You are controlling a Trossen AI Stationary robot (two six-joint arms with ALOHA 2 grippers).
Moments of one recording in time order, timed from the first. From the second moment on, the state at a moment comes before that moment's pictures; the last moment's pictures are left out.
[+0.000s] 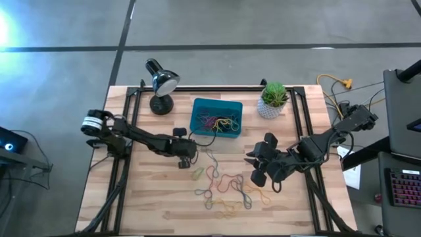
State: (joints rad) left arm -0.12 1.64 0.76 -0.26 -0.37 -0.13; right arm 0.54 1.36 1.28 -0.83 0.61 0.80
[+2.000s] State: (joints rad) left arm 0.03 1.50 0.74 -0.14 0.21 -0.17; right arm 0.54 1.36 1.21 -0.77 0.60 0.81
